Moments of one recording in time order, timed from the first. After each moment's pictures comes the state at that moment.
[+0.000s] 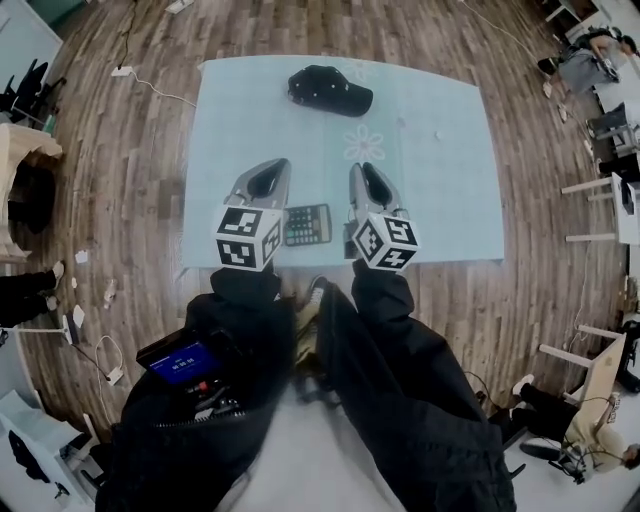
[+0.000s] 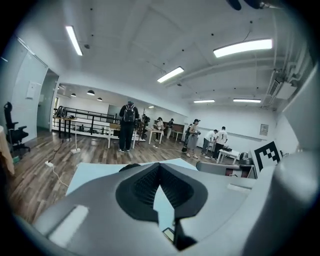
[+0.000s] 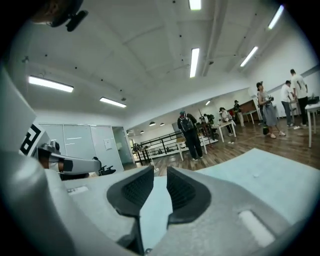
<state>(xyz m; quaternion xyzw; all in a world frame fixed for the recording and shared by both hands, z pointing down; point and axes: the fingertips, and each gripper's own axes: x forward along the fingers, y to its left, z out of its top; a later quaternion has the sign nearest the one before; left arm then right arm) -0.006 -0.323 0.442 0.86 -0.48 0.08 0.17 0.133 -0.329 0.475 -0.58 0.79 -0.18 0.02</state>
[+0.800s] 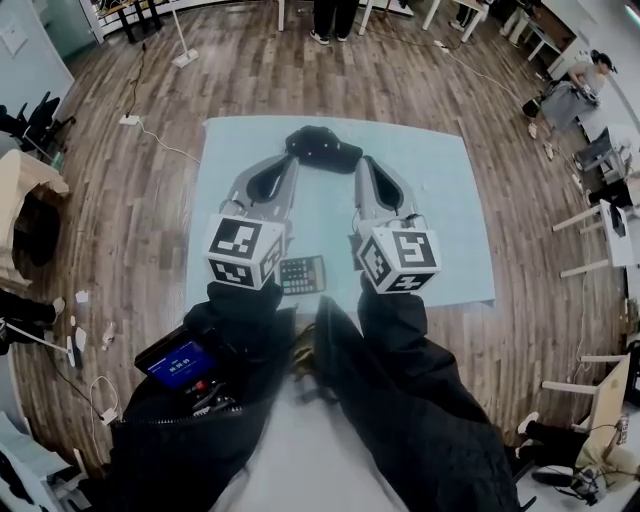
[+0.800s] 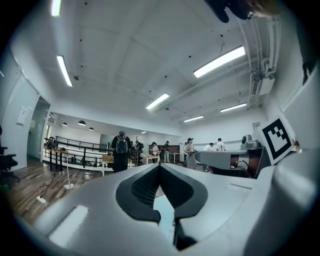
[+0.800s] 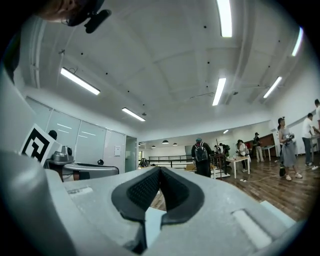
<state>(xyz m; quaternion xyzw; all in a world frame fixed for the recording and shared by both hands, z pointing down) 0.017 -0.353 0.289 0.89 -0.46 -0.02 0.02 0.121 -0.351 0.280 -0.55 0.83 0.00 0.05</state>
